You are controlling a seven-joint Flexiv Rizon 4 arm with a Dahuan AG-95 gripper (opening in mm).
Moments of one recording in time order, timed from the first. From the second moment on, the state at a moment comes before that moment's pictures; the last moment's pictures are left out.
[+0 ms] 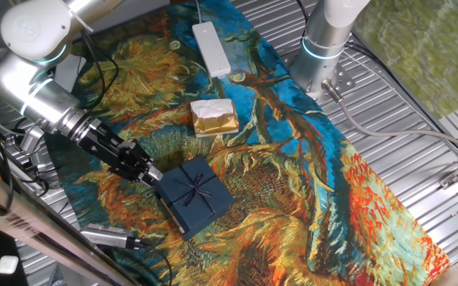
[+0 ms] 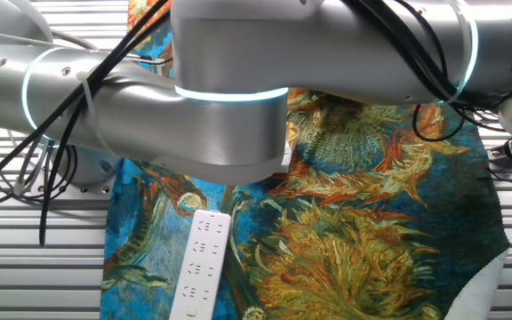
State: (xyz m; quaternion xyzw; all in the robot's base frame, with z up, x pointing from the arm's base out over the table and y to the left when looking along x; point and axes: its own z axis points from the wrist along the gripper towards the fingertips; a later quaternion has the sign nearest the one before) arm 0.627 0.172 0.158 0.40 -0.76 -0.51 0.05
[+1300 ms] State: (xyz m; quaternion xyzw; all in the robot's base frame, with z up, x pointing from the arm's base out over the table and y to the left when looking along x) arm 0.634 0.172 0.153 0.42 -0.75 -0.51 0.03
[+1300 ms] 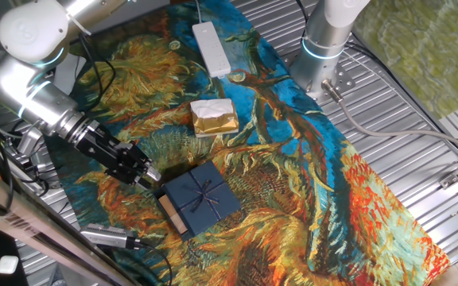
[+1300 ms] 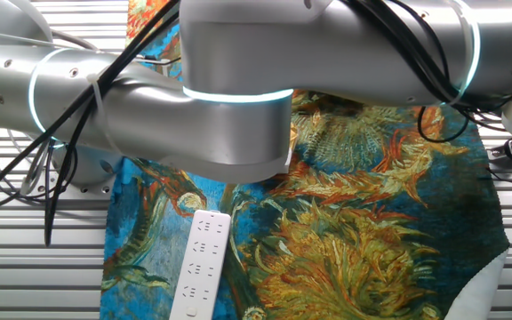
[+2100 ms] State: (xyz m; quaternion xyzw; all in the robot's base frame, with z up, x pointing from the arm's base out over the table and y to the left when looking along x) arm 0.634 0.172 0.153 0.42 -0.75 -0.50 0.04
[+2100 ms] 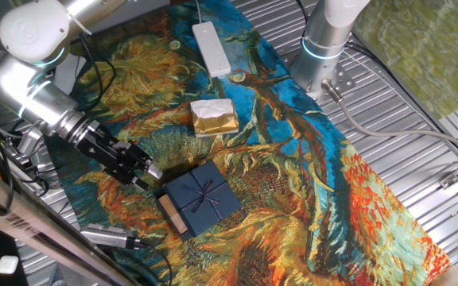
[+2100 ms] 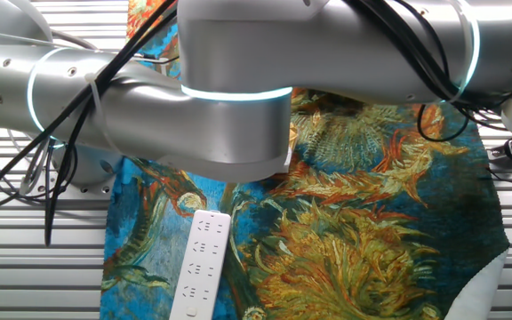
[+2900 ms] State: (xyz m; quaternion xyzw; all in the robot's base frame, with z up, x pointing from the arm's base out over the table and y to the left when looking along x) arm 0.614 0.175 0.170 0.42 -0.80 -0.44 0.06
